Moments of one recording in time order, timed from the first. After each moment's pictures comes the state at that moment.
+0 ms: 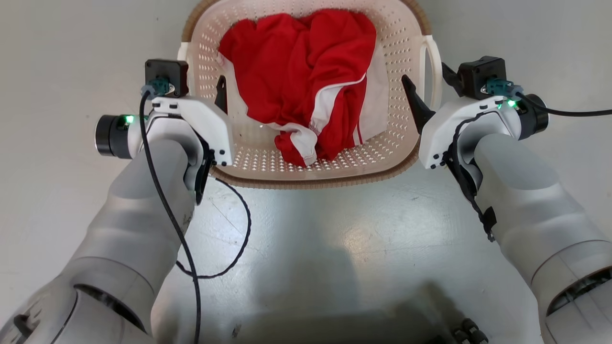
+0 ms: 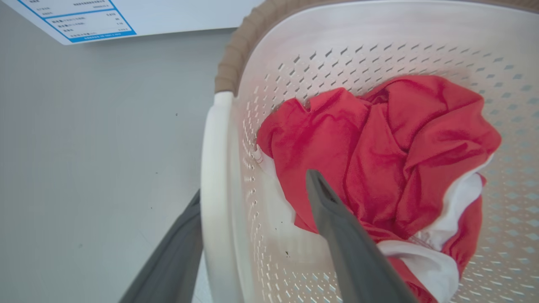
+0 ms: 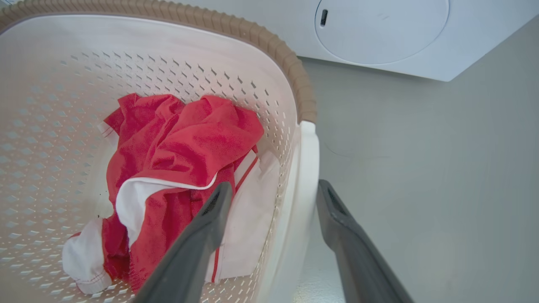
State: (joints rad) left arm -1.11 0.07 -0.86 1.27 -0.86 0.07 -0.26; right arm -1.10 -0.07 0.61 1.29 0.49 0.12 -0.25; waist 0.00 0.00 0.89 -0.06
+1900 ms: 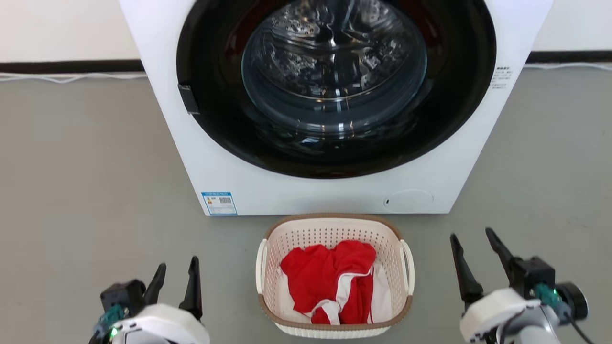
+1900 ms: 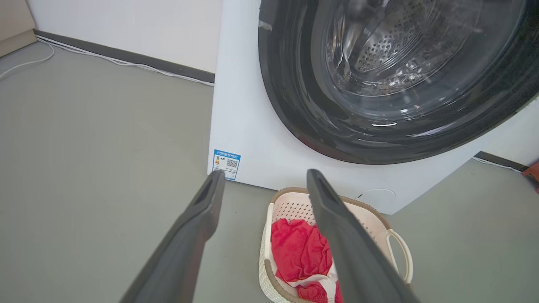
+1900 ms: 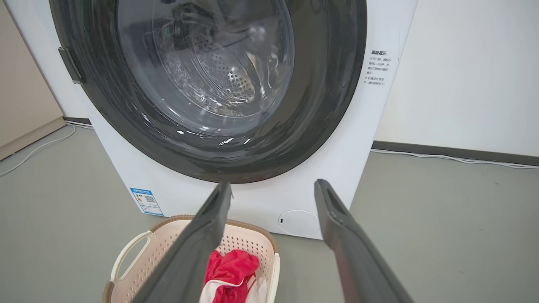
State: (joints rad) left arm -0.14 0.14 -0.18 0.50 -0.51 0.03 -0.26; right arm -0.16 -0.08 -0.03 0.49 0.00 0.12 -0.25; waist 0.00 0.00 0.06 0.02
